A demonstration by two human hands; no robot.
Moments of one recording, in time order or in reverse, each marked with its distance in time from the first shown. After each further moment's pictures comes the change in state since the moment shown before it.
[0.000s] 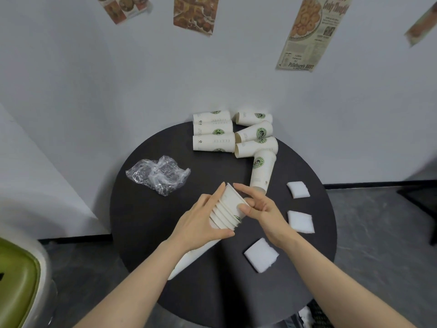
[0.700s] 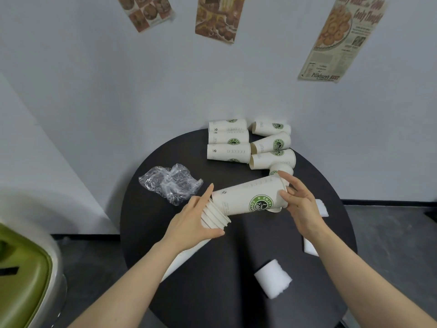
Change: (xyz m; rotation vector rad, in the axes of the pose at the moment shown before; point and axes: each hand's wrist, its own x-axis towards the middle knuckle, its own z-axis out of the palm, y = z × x) left_hand 0.021 -0.037 -0.027 0.041 0.102 -0.133; right_hand 0.055 -0.013 -0.066 0.076 0.226 0.007
